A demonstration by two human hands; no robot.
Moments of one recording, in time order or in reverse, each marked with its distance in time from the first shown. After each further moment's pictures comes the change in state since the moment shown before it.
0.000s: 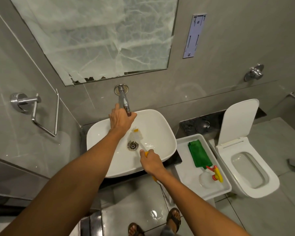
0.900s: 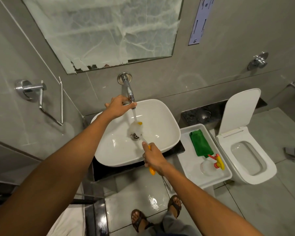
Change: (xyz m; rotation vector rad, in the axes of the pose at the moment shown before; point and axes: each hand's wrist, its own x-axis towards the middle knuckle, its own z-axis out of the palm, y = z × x) left_hand 0.028 -0.046 -0.031 -0.166 -0.365 0.121; right_hand -0.021 0.004 0.018 0.499 -0.168 0.047
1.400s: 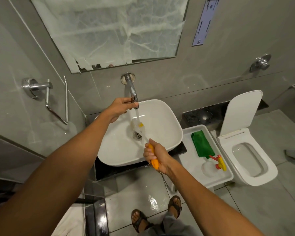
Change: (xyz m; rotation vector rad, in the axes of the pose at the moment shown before) left_hand -0.003 -0.002 -0.006 -0.583 -0.158 -0.164; right_hand 0.009 -0.009 -0.007 0.793 -0.203 0.321
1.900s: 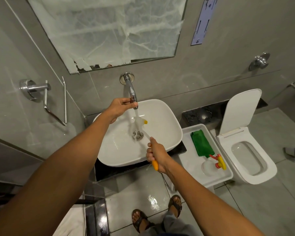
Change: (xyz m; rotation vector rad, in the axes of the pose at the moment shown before) left_hand 0.005 -0.004 0.001 -0.034 0.039 0.032; right_hand 0.001 0.001 0.006 -0.263 0.204 -0.185
